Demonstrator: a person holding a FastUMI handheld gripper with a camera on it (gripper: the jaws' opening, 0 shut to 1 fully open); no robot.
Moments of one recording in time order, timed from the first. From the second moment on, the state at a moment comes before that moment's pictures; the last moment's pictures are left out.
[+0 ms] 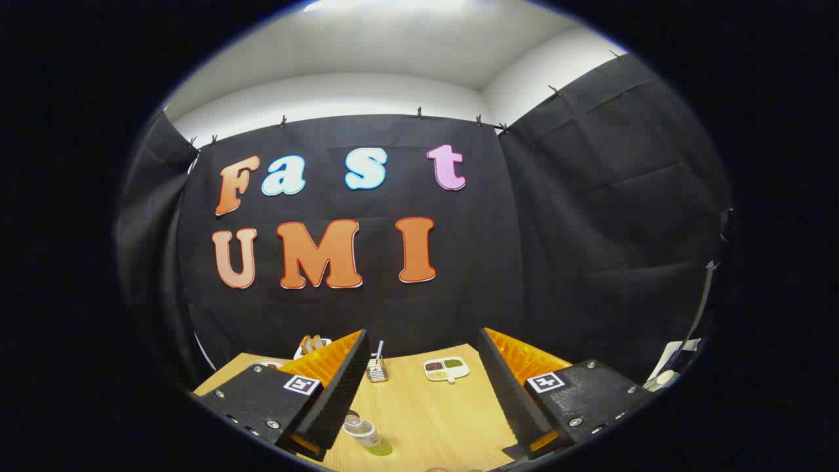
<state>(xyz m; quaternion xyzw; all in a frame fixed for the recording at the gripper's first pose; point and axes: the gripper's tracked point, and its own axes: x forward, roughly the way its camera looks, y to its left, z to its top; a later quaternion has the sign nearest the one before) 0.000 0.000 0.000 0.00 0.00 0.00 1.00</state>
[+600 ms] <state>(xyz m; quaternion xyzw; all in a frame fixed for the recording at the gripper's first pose) -0.004 0.040 -0.005 -0.04 0.01 0.04 1.00</state>
